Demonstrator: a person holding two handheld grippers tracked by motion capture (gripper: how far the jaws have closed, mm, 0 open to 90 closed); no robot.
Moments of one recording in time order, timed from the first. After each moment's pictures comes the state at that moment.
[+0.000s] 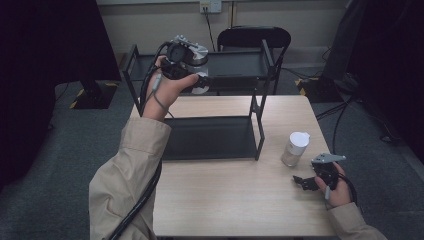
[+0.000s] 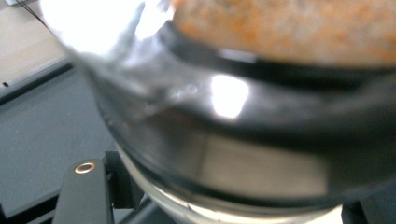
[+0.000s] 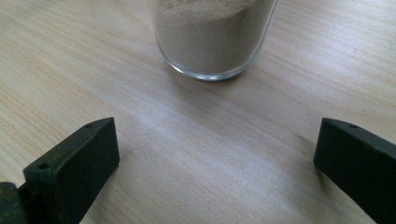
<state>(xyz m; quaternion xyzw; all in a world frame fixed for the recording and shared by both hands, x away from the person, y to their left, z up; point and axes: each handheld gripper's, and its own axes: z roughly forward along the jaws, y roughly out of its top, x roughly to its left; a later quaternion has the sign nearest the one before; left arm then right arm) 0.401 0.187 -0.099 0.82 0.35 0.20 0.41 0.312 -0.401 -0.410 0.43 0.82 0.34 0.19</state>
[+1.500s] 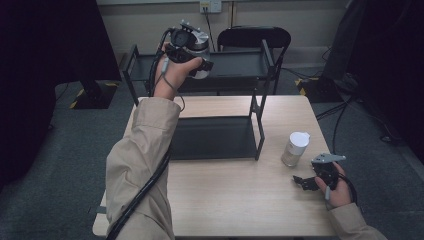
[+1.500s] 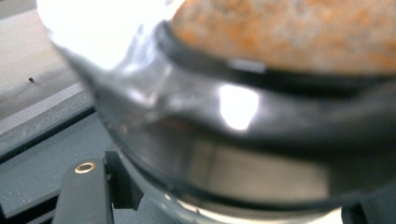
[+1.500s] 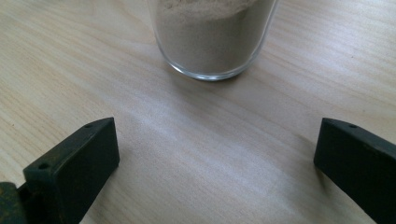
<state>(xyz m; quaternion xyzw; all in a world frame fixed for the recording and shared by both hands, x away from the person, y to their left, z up) 0.438 0.174 -0.095 0.80 0.39 0.22 0.40 0.312 -0.401 -0.410 0.43 0.82 0.34 0.19</state>
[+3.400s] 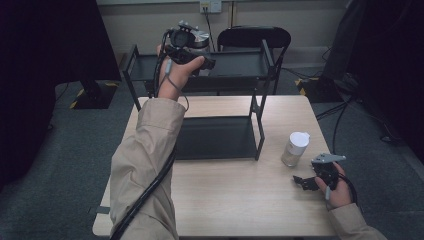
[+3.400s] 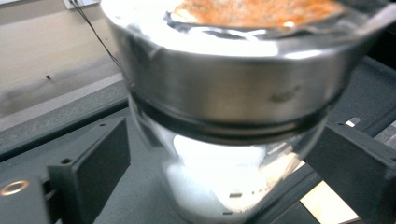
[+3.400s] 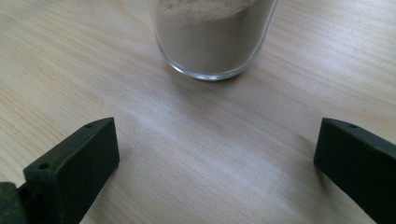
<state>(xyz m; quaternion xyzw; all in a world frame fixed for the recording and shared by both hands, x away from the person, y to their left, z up) 0.430 0.170 -0.108 0.76 0.42 0.24 0.42 0.312 -0.401 -0.410 0.43 0.82 0.34 0.19</state>
